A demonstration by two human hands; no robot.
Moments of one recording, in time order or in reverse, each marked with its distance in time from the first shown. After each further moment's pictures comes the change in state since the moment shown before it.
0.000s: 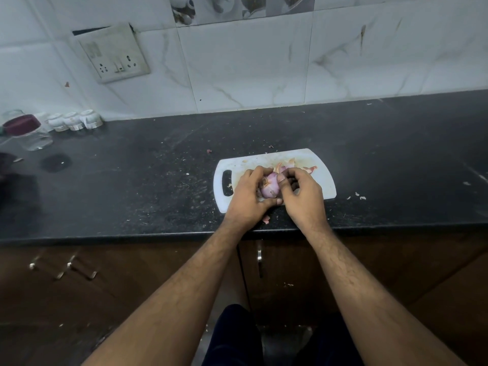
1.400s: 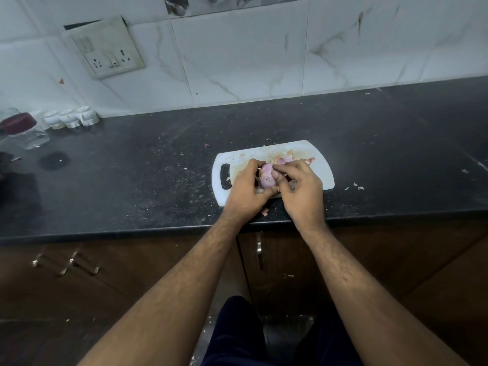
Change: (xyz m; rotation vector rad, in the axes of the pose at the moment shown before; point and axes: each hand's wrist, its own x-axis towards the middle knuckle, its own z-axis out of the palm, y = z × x) left_hand -0.003 0.011 -0.002 -0.077 -0.016 -0.052; right_hand -0.014 -0.009 -0.003 -0.030 0.063 -0.146
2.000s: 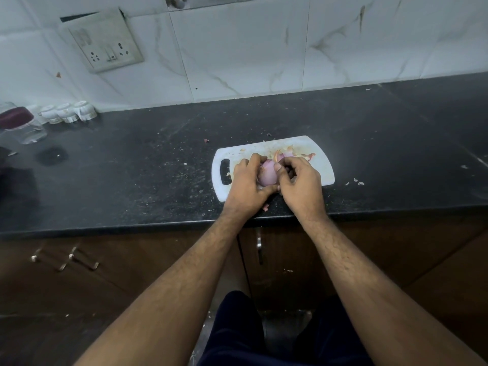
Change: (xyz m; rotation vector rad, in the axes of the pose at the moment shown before) left_hand 0.000 -0.007 0.001 0.177 0.036 0.046; right_hand 0.007 0.002 0.002 -0.043 -0.047 0.096
